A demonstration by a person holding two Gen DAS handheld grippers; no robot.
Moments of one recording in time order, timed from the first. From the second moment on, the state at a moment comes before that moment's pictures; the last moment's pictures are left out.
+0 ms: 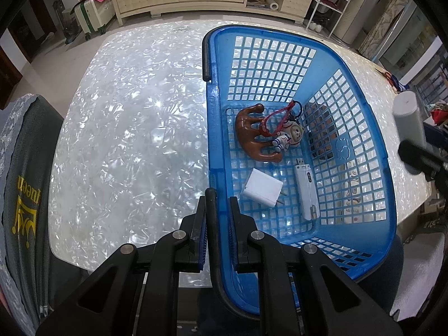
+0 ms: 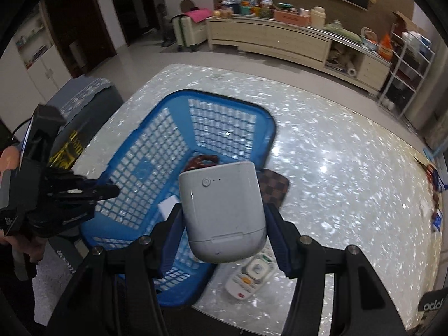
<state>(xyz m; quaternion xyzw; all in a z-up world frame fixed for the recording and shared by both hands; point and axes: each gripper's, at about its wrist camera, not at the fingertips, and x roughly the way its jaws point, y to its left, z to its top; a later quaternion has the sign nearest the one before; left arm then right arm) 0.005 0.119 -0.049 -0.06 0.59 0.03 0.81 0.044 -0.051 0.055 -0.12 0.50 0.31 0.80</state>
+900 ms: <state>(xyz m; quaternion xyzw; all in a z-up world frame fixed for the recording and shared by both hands) 0.004 0.117 -0.047 -0.05 0.58 0.03 0.81 0.039 0.007 0.005 -0.17 0.51 0.36 0.76</state>
